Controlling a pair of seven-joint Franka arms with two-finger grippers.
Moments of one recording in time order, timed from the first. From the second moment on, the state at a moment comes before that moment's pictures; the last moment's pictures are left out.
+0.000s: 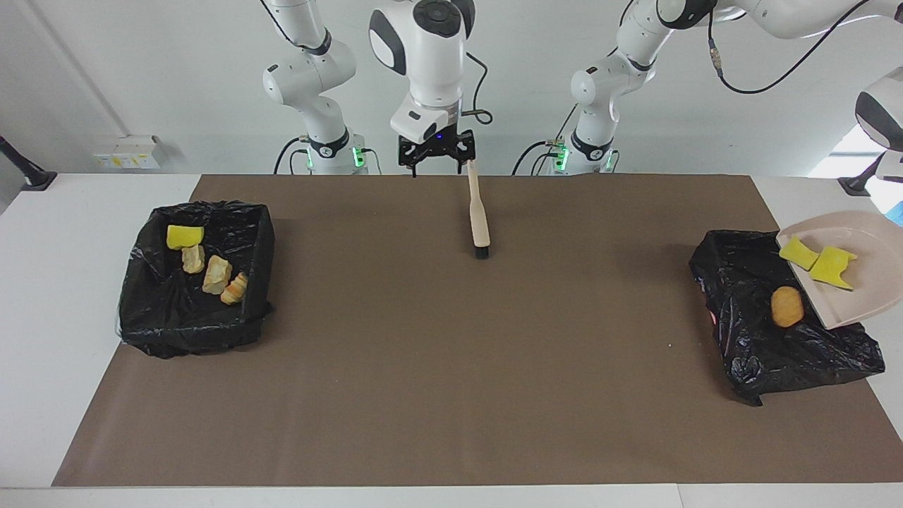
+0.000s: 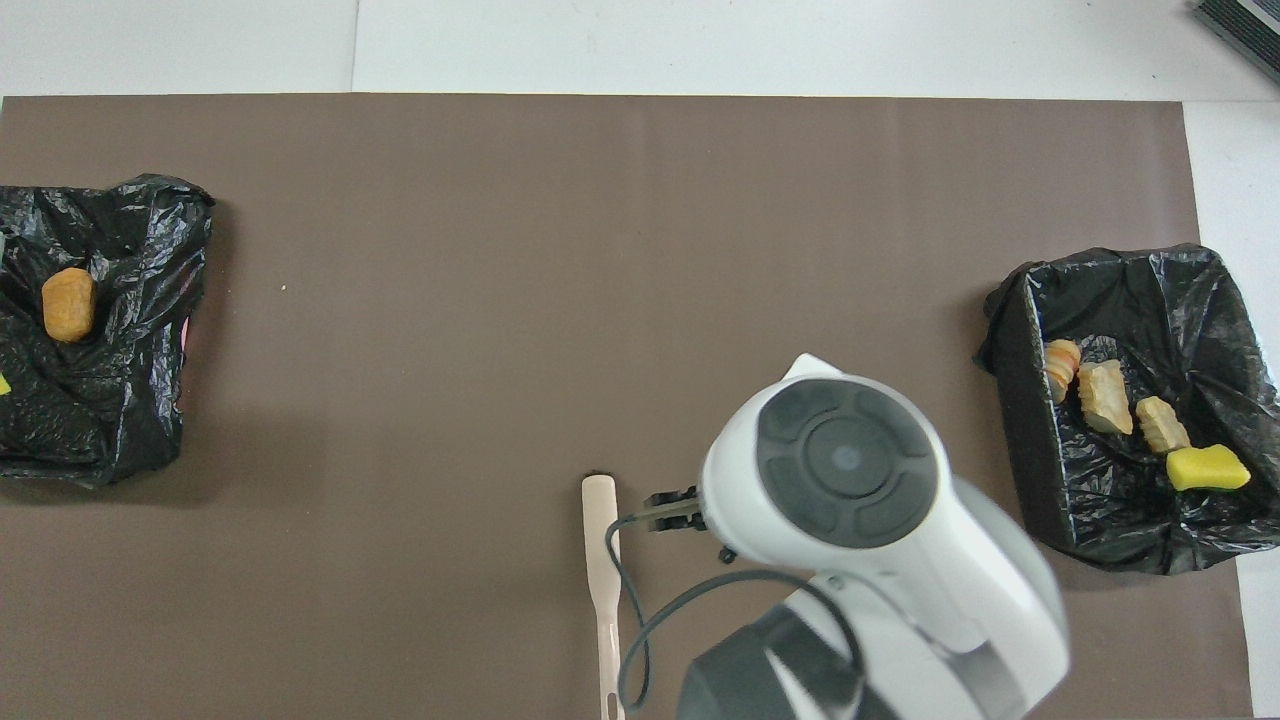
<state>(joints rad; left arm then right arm) 0.45 0.28 -0.14 -1.45 0.89 1.93 1.71 0.57 -0.03 0.00 -1.80 0.05 1.68 0.42</state>
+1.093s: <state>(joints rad) 0.30 0.28 -0.14 -1.44 1.14 1.81 1.55 -0.05 -0.01 -0.01 -1.70 0.02 1.69 0.06</state>
